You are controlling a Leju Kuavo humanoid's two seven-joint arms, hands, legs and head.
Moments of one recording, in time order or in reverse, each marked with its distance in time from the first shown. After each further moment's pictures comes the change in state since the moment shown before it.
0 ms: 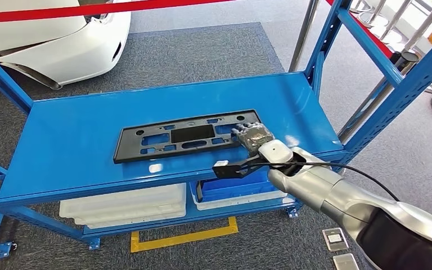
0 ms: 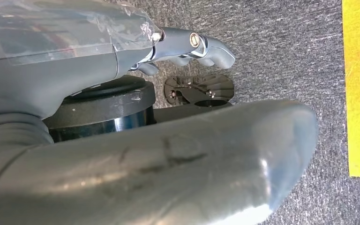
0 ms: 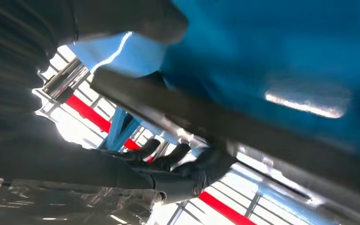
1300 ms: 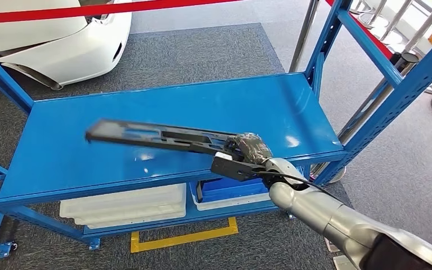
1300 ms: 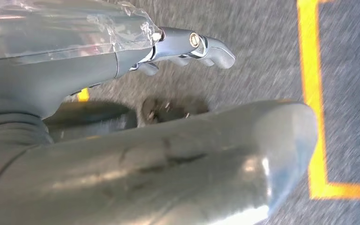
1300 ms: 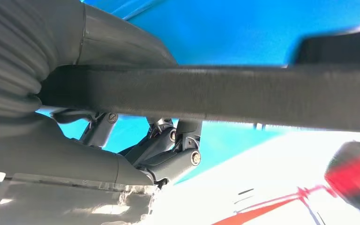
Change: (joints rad) left arm 0.002 0.002 0.004 0.000 0.036 0.113 -0.149; right arm 0.218 -0.016 -0.168 -0.183 -0.574 -0.457 -0.264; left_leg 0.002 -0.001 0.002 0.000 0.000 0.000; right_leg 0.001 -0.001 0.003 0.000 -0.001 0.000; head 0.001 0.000
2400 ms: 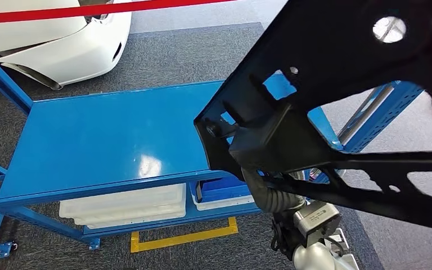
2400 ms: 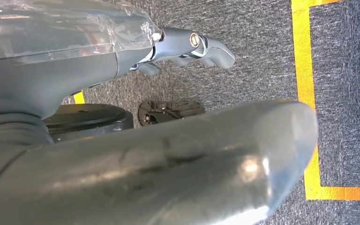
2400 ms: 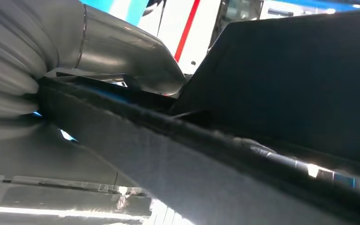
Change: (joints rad) left arm 0.000 0.003 0.007 0.000 -0.019 -0.009 -0.001; right arm 0.457 0.017 -0.314 -0.871 -0.102 -0.210 -0.217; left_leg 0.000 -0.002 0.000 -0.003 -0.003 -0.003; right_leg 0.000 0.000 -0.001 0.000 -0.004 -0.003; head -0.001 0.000
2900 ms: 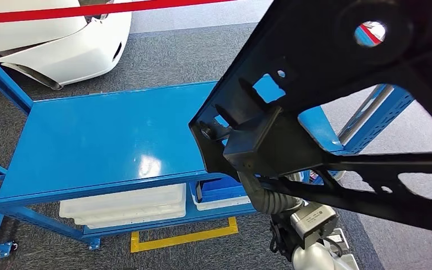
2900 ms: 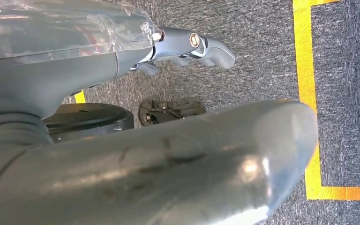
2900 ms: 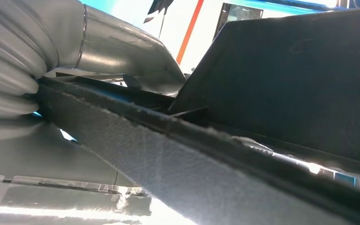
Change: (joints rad) left arm 0.000 0.000 0.000 0.000 0.001 -0.003 0.003; right arm 0.001 0.009 0.000 -0.003 0.005 0.025 0.007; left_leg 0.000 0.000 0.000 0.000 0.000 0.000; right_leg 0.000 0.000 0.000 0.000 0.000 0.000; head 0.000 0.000
